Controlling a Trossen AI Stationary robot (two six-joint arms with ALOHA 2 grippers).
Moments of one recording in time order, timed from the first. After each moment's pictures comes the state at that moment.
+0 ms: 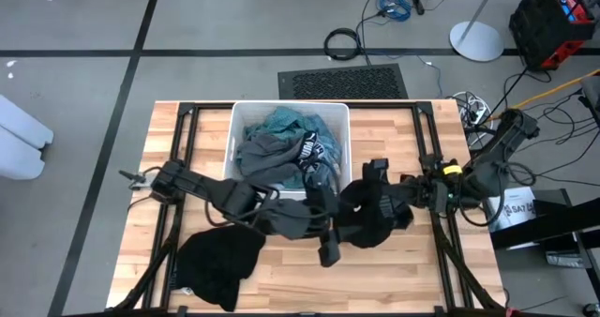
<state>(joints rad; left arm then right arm) -0.40 2.02 2.35 -0.66 -0.47 -0.36 0.77 0.86 0.87 0.16 0.81 1.05</state>
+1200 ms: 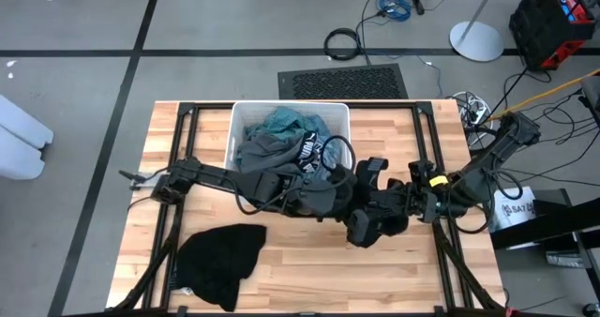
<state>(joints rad) -0.28 2.11 2.35 -0.49 -0.31 -0.80 0.73 0.99 0.87 0.41 0.76 0.93</state>
